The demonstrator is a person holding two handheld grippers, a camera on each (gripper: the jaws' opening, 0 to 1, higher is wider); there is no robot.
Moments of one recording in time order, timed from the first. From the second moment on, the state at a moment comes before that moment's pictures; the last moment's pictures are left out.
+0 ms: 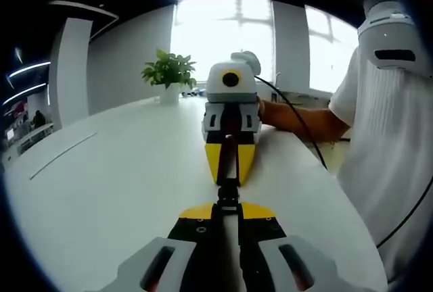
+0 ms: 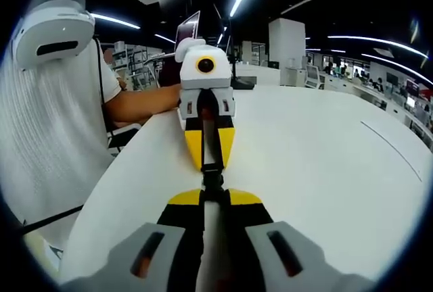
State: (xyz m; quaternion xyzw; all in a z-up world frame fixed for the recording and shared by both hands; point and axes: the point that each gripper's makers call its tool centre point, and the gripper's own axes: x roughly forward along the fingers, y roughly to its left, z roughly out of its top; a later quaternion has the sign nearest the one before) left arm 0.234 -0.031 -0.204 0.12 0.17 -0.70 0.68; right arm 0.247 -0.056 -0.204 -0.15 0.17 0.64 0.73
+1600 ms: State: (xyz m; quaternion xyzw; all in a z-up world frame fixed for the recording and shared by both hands) left arm 0.232 -0.033 -0.207 0.13 0.16 -0.71 0.67; right arm 0.239 -0.045 -0.204 -0.16 0.16 0.65 0.73
